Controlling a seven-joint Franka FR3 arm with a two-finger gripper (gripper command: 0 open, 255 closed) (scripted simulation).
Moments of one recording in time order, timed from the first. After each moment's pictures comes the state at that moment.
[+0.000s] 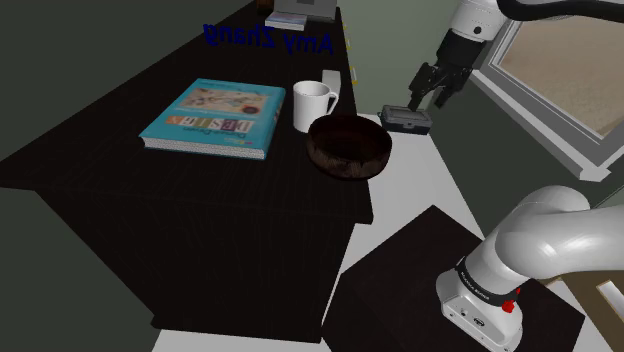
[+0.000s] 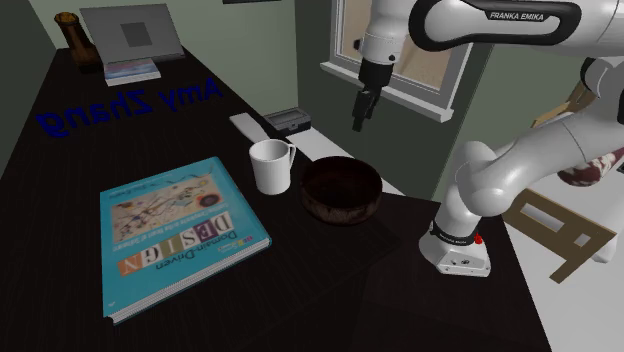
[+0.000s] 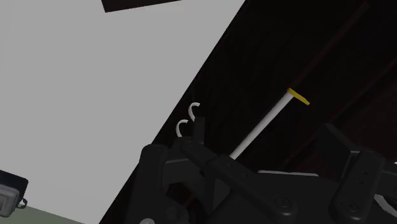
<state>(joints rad) 0.01 -0.82 -0.02 -2.37 0.03 1.67 0.17</state>
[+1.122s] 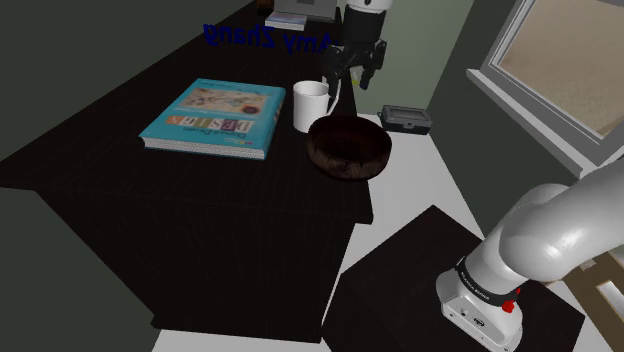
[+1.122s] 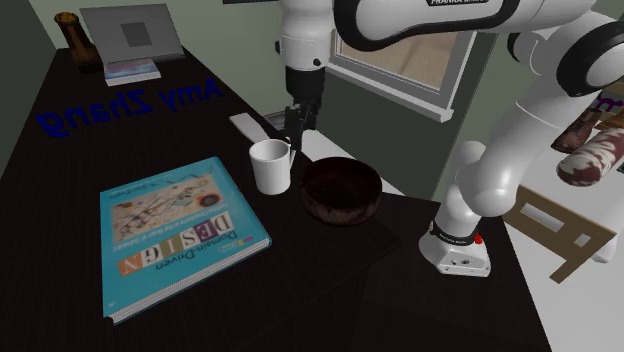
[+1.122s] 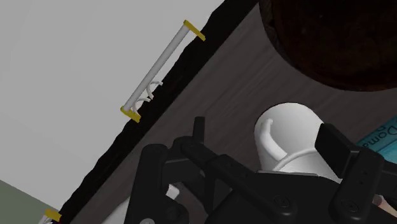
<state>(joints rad) 0.09 -0.31 0.23 -1.90 0.04 1.63 0.37</state>
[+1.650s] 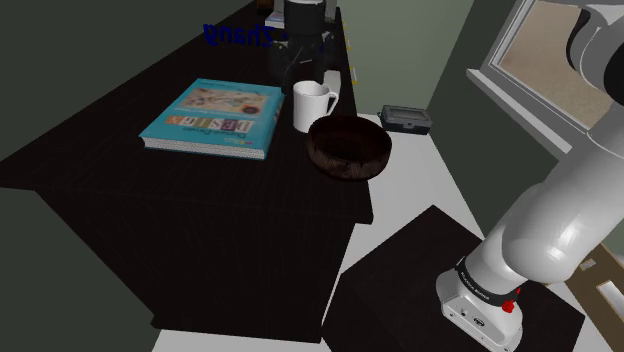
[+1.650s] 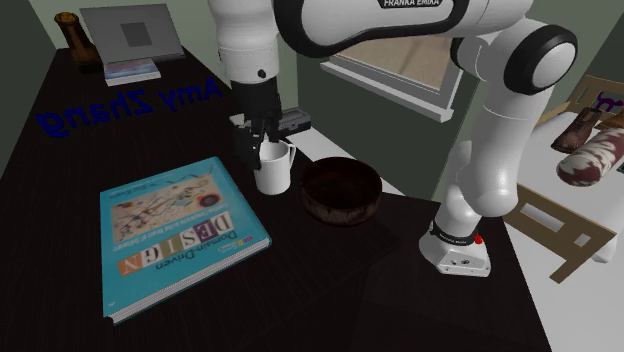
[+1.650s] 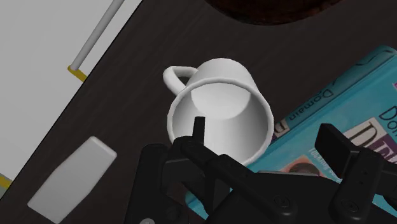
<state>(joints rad) 0.16 0.02 0.35 -1.52 -0.07 1.53 0.49</state>
